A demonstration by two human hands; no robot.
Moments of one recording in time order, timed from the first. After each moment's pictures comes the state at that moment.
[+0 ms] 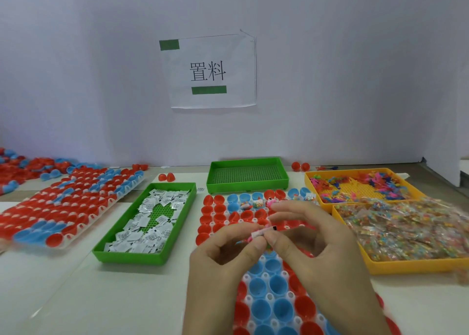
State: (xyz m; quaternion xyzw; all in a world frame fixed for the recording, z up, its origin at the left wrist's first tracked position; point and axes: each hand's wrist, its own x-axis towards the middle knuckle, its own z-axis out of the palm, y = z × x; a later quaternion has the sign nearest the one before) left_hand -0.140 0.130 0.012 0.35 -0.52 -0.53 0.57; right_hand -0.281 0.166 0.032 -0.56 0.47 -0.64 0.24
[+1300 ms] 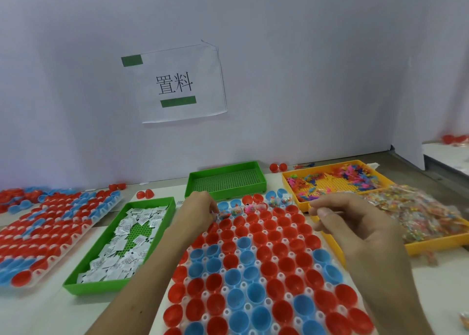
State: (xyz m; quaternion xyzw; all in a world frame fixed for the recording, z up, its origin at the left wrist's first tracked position) left_hand -0.161 -0.060 0.003 0.54 -0.83 -0.05 0.14; right_hand -0.349 0.182 0.032 -0.46 0.53 -0.69 0.17
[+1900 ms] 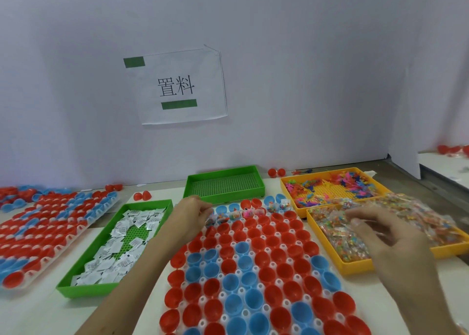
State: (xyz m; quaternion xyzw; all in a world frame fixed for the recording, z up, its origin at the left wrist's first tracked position) left_hand -0.139 -0.064 -0.002 0.49 -0.85 -0.04 0.21; right_hand -0.407 0.176 0.001 -0.40 0.66 -0.63 0.09
